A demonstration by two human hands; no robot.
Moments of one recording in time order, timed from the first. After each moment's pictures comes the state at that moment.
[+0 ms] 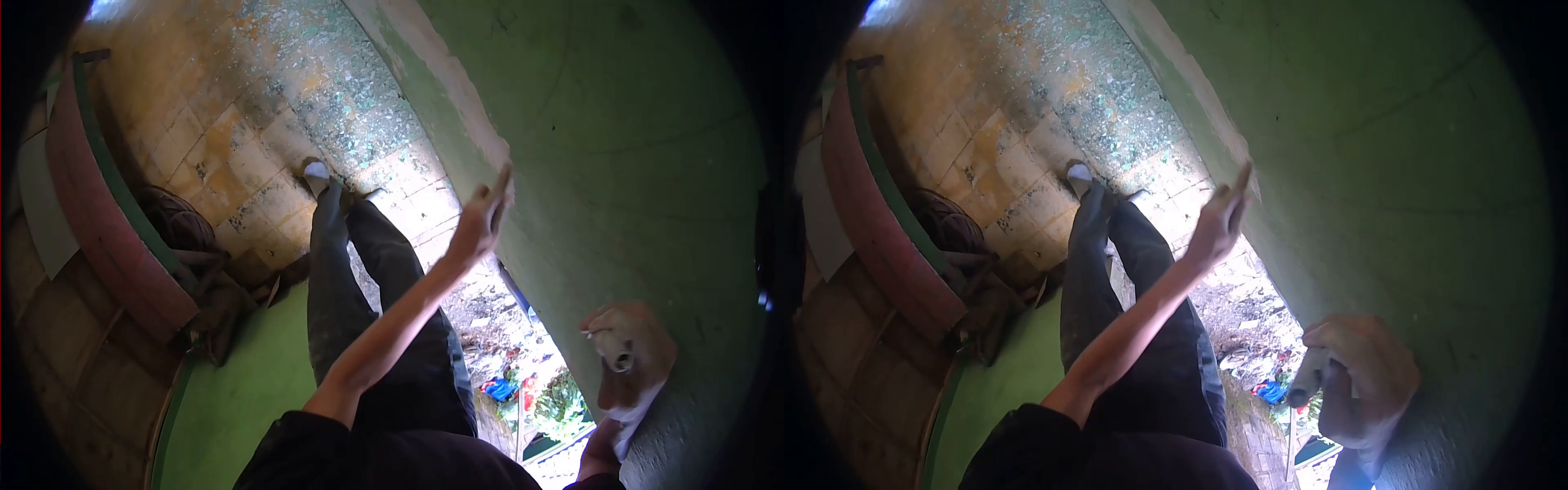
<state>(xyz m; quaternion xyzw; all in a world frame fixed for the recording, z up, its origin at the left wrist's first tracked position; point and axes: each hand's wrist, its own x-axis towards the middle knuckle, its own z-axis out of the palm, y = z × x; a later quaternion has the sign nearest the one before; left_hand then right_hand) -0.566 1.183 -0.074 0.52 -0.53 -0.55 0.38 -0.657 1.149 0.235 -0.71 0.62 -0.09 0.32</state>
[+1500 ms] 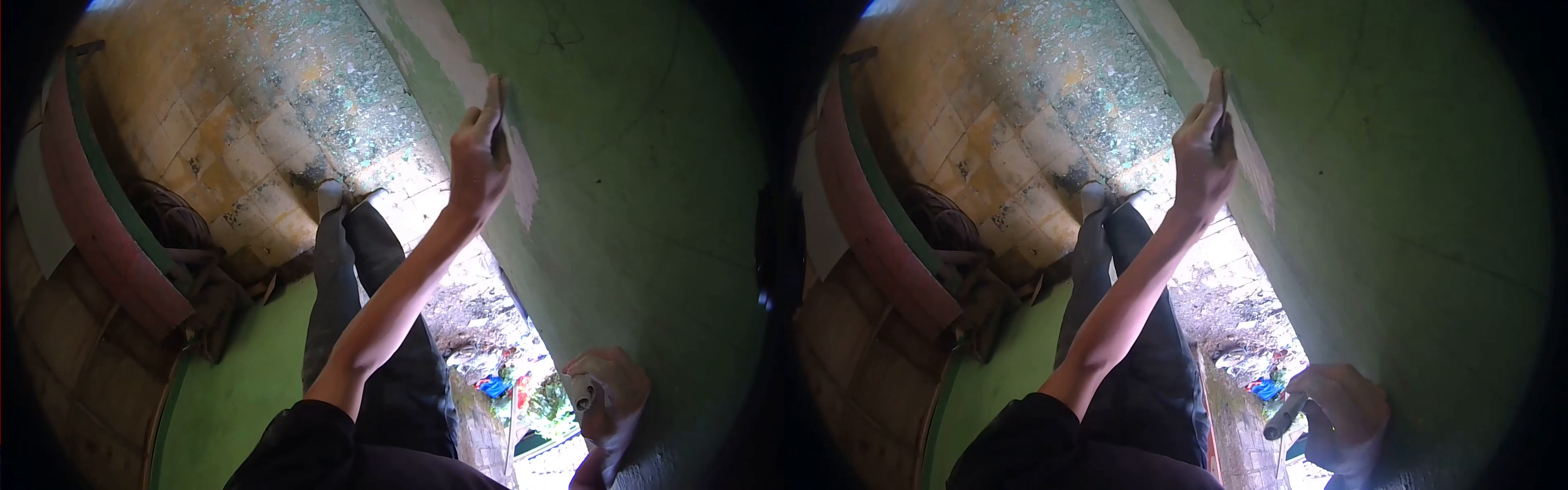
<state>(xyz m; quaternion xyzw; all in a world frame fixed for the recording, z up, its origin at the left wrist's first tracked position) -0.541 1.061 -0.088 0.59 -0.47 -0.47 0.46 -0.663 1.147 0.201 -0.65 0.64 -0.01 0.42</state>
